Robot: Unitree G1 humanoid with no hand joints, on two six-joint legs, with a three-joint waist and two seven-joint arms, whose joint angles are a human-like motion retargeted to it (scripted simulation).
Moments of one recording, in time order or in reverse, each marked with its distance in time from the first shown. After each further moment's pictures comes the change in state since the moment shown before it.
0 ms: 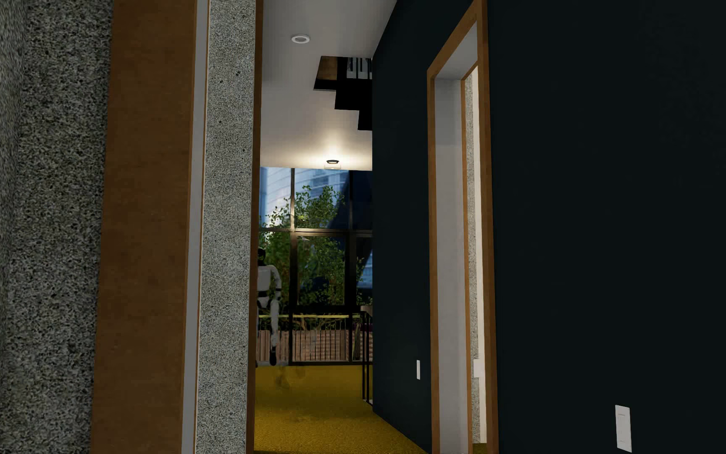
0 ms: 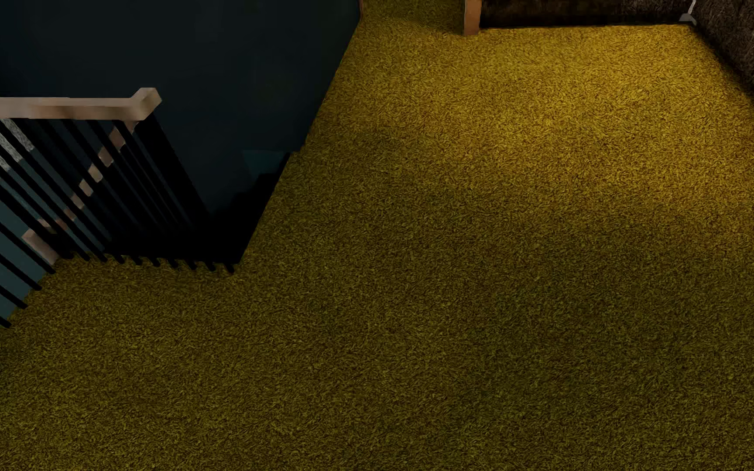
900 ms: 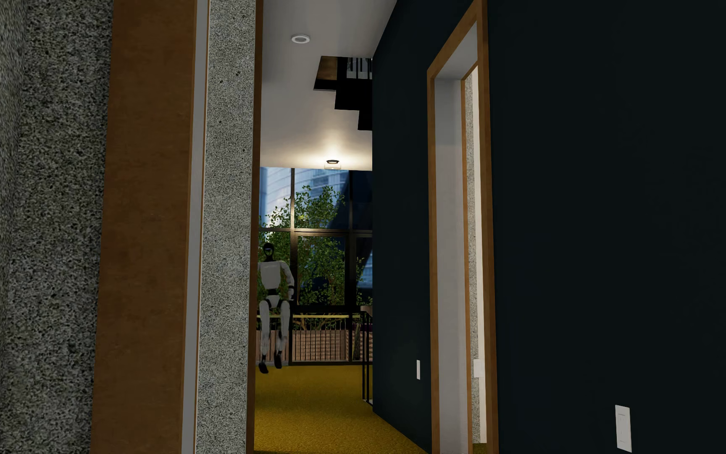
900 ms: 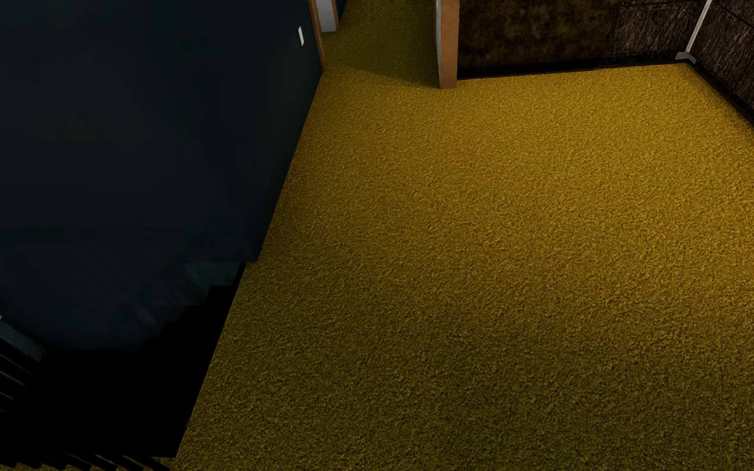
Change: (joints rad) body 0.628 -0.283 -0.217 0.108 -0.012 0.043 0.000 0.000 0.031 -0.307 0.169 -0.042 0.075 -0.106 0.073 0.008 0.000 0.000 0.000 0.159 0.244 -0.108 0.159 0.000 0.000 0.000 0.000 0.000 0.000
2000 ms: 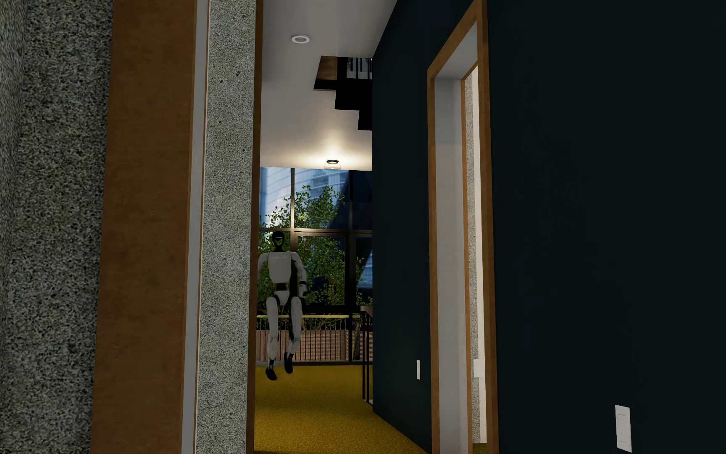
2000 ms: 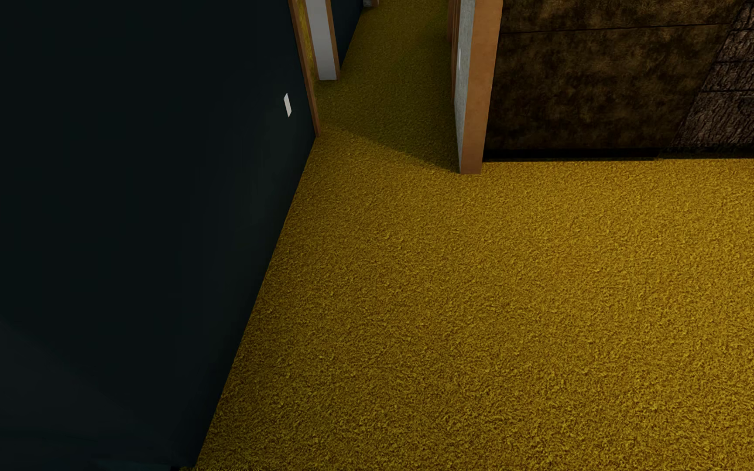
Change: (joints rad) body -0.130 0.072 0.028 0.017 0.027 -0.022 0.000 0.000 -0.022 0.187 -0.040 -0.100 -0.088 0.053 -0.057 0.010 0.012 0.000 0.000 -0.093 -0.117 0.060 -0.079 0.000 0.000 0.000 0.000 0.000 0.000
